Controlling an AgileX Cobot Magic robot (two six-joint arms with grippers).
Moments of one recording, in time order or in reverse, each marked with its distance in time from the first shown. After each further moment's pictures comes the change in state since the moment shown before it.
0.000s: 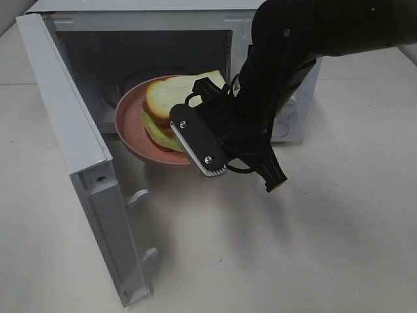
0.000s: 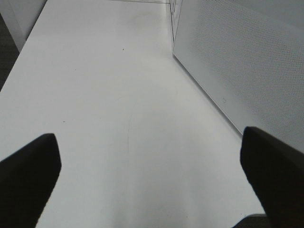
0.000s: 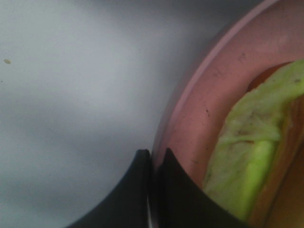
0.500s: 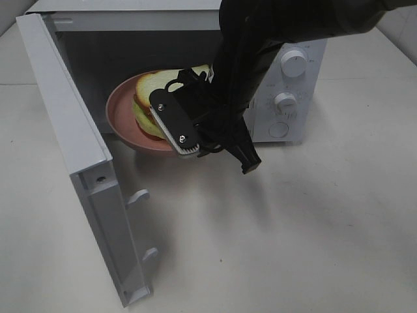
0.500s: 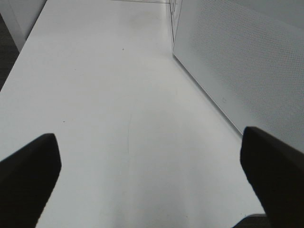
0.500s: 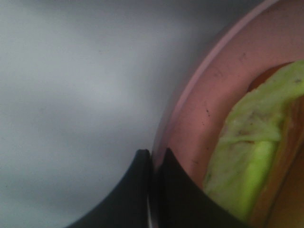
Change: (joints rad) left arm 0.000 0.000 0.000 0.000 0.000 0.000; right arm 0.000 0.137 -0.203 -0.015 0.087 0.038
